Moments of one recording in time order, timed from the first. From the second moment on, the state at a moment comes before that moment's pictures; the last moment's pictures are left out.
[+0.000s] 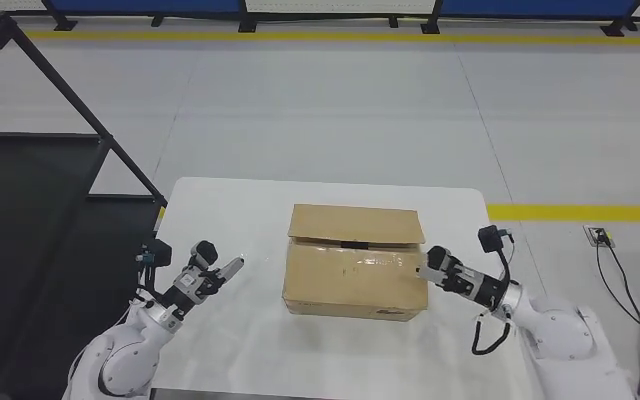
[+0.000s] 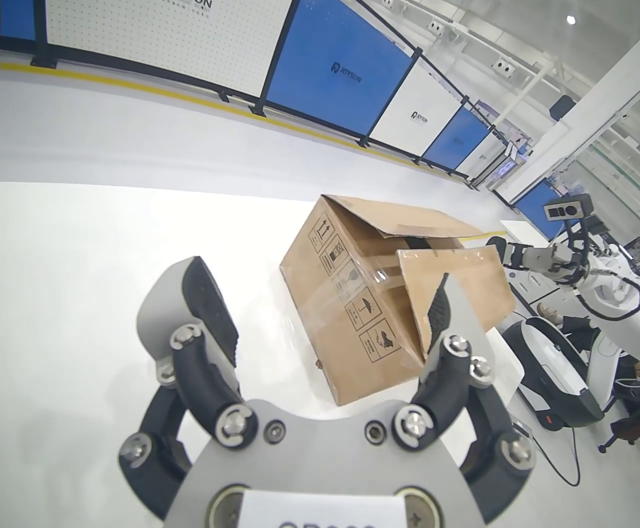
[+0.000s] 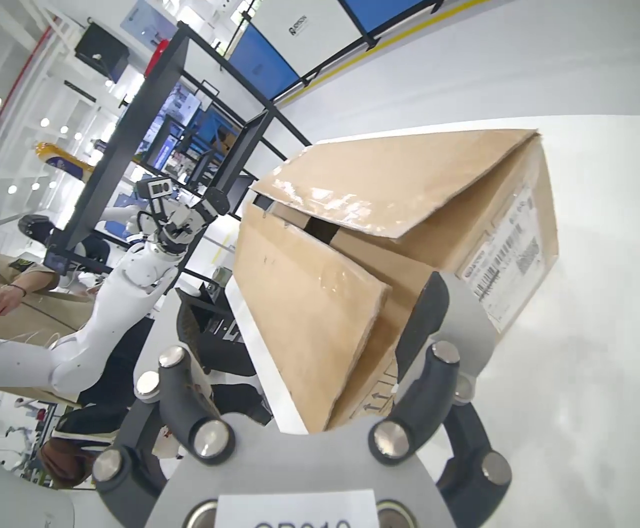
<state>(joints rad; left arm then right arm) 1.30 -1.13 -1.59 -1.61 0.64 -0.56 -0.25 -1.11 -1.12 1.54 -1.49 -0.12 -0.65 0.85</state>
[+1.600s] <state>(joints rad) 1.30 -1.11 -1.37 -1.58 1.02 -0.74 -0.31 -1.25 -0.83 1.34 -1.64 0.34 -0.72 0.91</state>
